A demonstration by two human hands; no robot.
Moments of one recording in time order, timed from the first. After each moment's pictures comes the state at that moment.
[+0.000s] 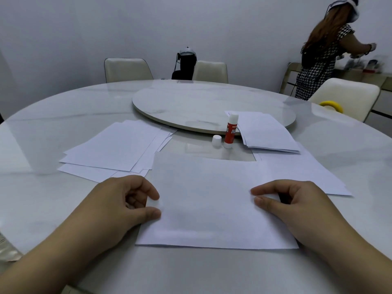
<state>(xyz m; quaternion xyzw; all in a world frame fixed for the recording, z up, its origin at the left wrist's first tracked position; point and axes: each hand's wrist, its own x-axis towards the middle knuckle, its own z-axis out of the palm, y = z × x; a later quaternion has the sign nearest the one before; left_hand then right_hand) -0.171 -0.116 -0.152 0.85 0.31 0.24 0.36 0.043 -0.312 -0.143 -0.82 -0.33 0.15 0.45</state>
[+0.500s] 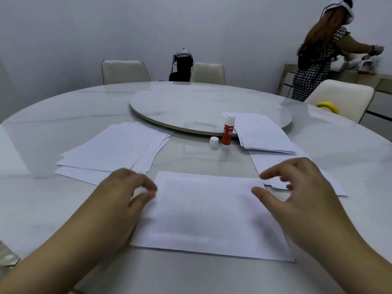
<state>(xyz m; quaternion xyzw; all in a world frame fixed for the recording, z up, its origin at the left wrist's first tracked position) -0.164 -0.117 -0.152 0.89 0.31 0.26 0.22 0.037 -0.308 -0.135 -0.85 -0.39 -0.09 0.35</state>
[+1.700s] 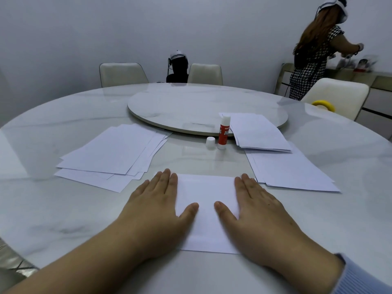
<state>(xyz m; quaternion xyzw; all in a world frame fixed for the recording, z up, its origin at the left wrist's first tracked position) -0.118 -0.145 -0.168 0.94 0.32 0.03 0.06 0.017 -0.286 -0.167 -0.90 -0.43 0.06 0.10</state>
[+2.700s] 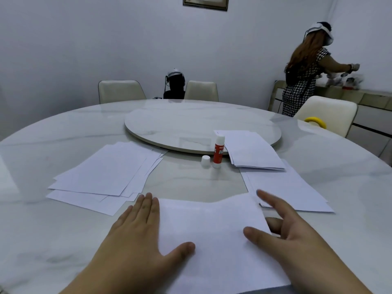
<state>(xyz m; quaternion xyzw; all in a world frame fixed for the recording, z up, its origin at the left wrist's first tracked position) -0.135 -0.149 -0.167 0.93 0.35 0.07 0.11 0.018 -0.329 -0.135 -0.76 -0.30 0.24 0.52</state>
